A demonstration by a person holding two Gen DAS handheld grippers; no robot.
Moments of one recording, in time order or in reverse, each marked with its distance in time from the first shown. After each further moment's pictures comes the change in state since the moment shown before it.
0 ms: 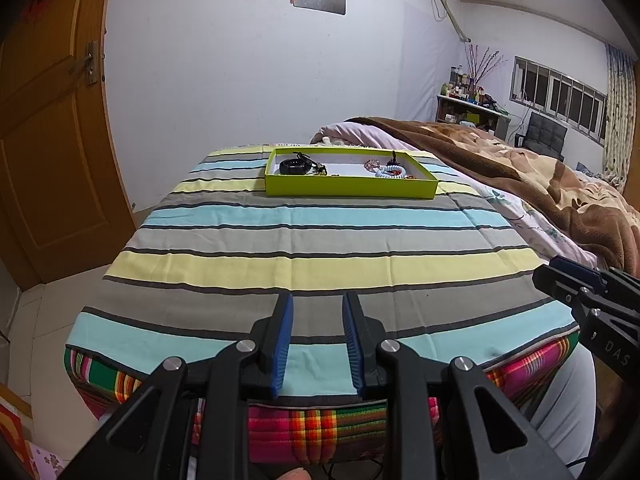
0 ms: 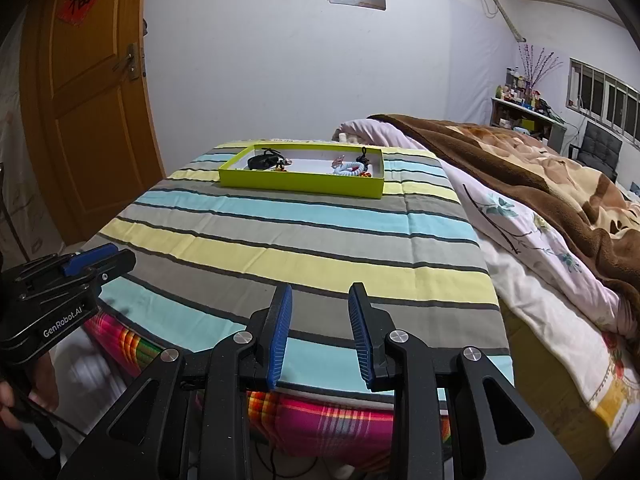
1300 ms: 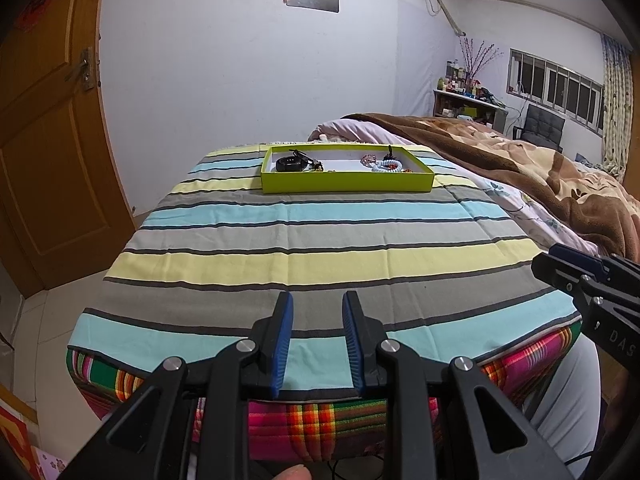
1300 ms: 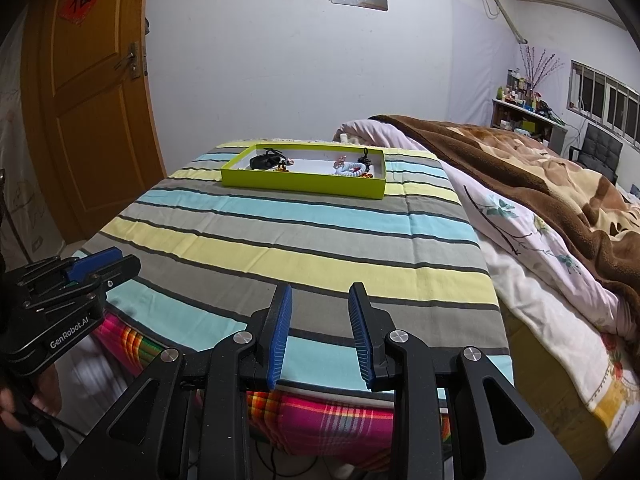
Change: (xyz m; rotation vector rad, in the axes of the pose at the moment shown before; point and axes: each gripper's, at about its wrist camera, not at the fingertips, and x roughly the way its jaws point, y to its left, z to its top) left arm -0.001 -0.005 -0.003 0.028 0.007 0.004; right arm -0.002 0.003 0.000 -0.007 0.001 -0.001
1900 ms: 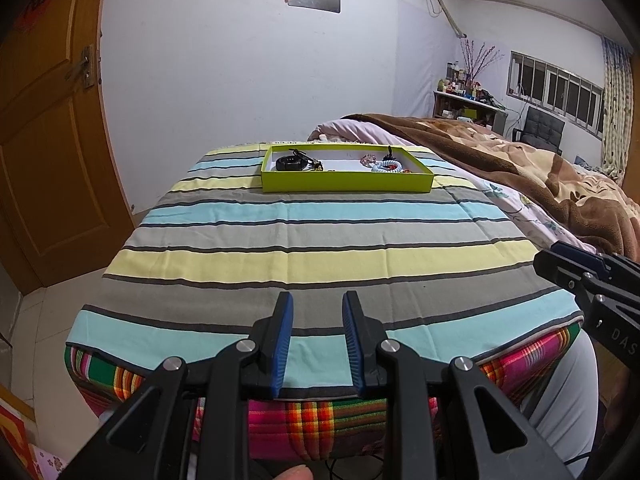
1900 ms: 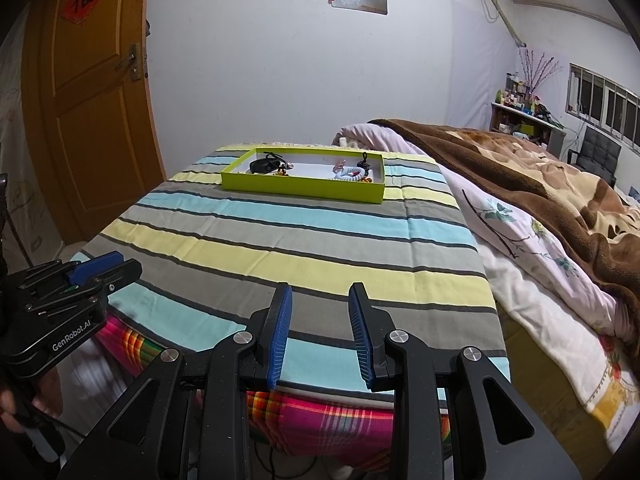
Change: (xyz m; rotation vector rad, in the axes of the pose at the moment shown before) left arm 0.000 0.002 -0.001 -0.010 -0.001 -0.004; right arm -0.005 0.000 0.002 -0.005 -0.015 -0.005
